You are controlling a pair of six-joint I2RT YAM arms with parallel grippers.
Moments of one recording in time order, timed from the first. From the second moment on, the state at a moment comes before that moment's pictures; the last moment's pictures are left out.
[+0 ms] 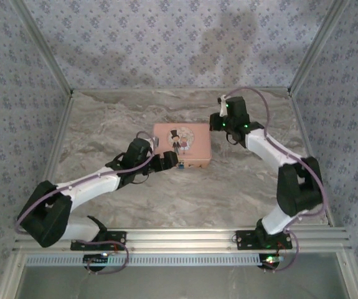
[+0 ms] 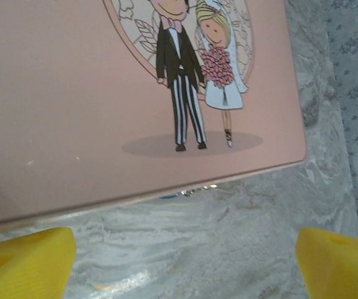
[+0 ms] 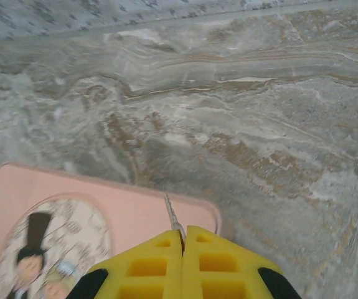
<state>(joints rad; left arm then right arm) -0.67 1.35 0.66 0.05 0.22 -0.82 0.32 1.65 1.19 -0.16 -0.12 0.28</state>
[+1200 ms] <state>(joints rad) -0.65 1.50 0.53 0.34 0.15 -0.55 0.37 1.96 1.43 -0.21 -0.01 0.14</state>
